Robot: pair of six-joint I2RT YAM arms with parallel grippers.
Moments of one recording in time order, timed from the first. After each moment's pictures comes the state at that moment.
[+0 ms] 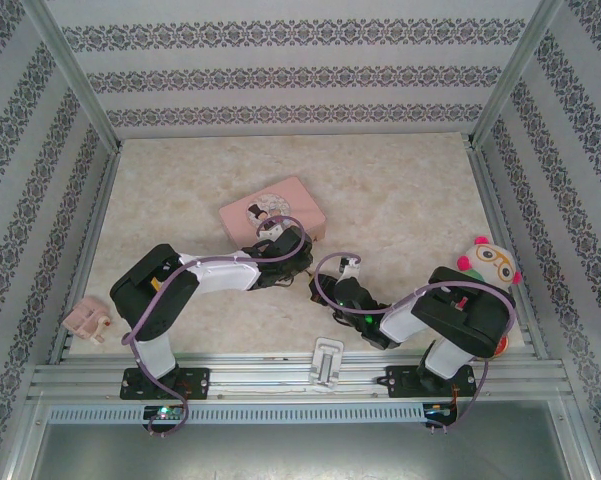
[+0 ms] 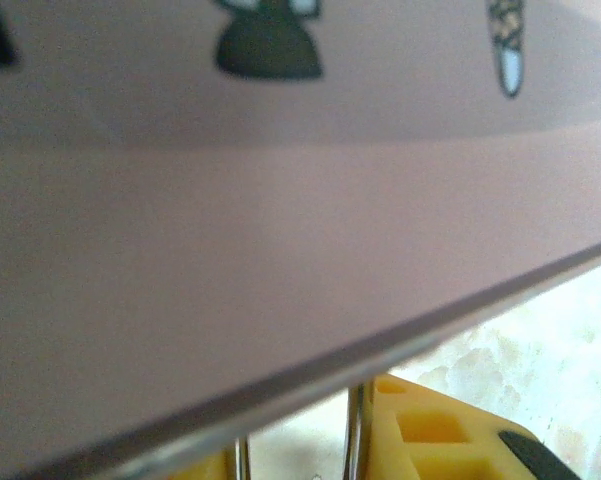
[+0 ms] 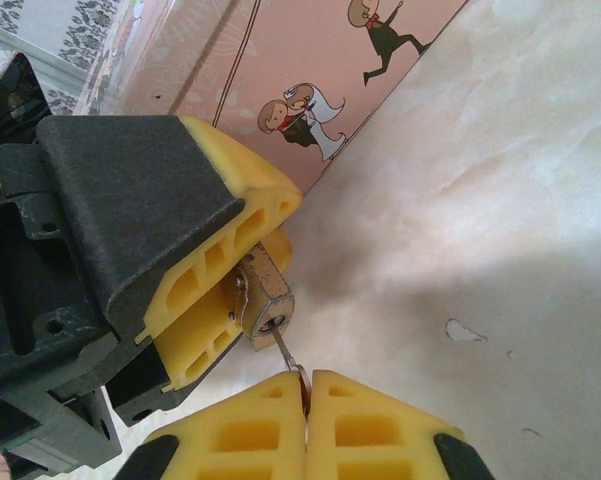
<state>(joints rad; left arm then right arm) -0.80 1.79 0.97 -0.06 -0.18 -1.29 0.93 1.62 0.26 0.93 0.27 1.13</state>
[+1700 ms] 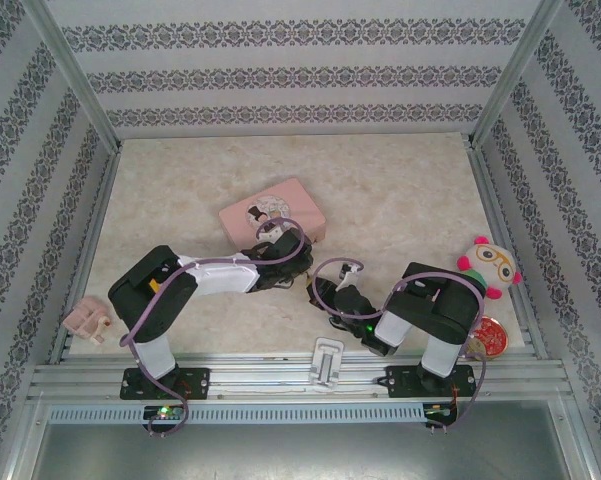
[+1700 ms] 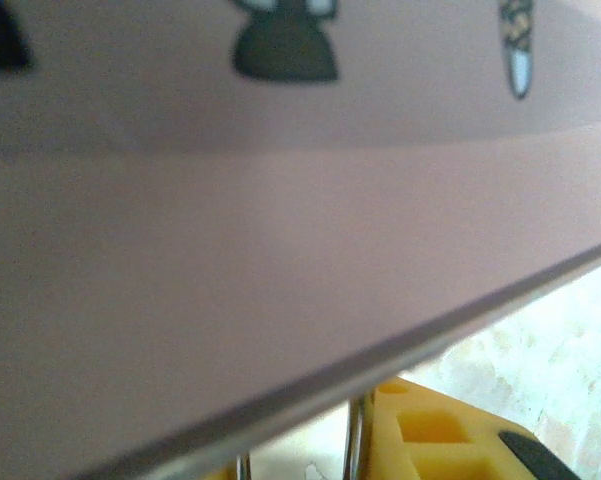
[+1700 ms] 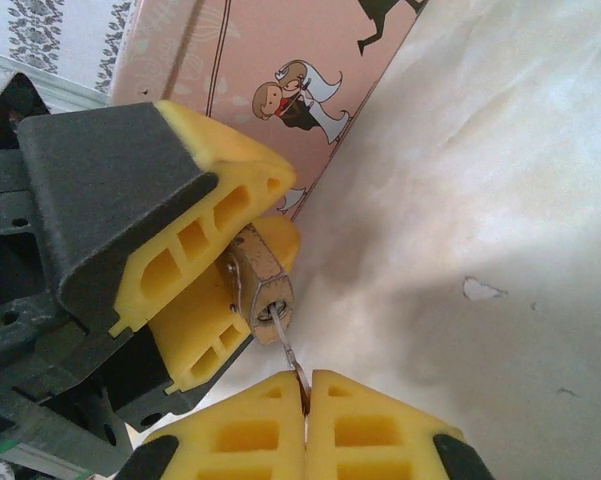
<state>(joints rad) -0.82 1.77 0.95 -0.04 -0.17 -1.32 0.97 1.78 0.22 1.19 0.29 1.27</state>
